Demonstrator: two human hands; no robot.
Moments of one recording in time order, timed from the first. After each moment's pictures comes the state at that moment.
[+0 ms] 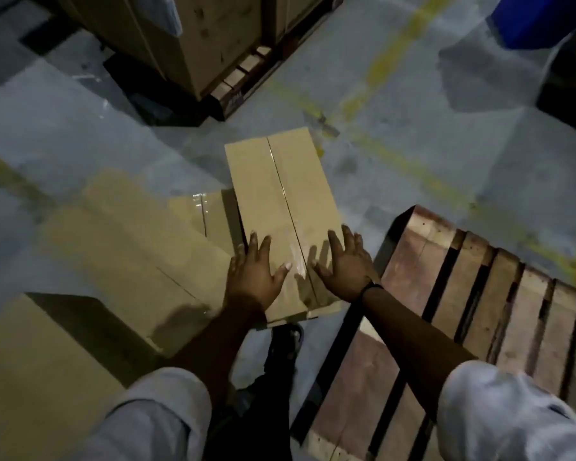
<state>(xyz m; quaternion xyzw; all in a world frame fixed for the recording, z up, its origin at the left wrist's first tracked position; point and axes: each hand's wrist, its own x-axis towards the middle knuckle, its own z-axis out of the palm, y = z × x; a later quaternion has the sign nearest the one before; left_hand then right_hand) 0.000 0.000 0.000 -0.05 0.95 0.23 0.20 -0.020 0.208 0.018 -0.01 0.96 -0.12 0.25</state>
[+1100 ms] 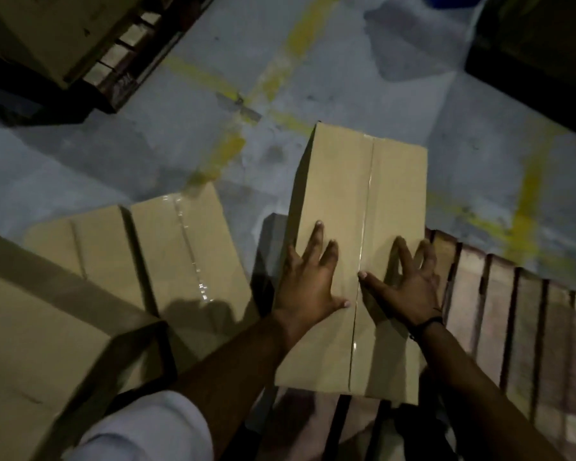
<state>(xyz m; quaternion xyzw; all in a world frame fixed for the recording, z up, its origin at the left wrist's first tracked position) -0.066 0.311 -0.036 0.22 0.92 0.22 0.25 -0.009 0.508 -0.030 0.31 0.91 -0.25 0.13</state>
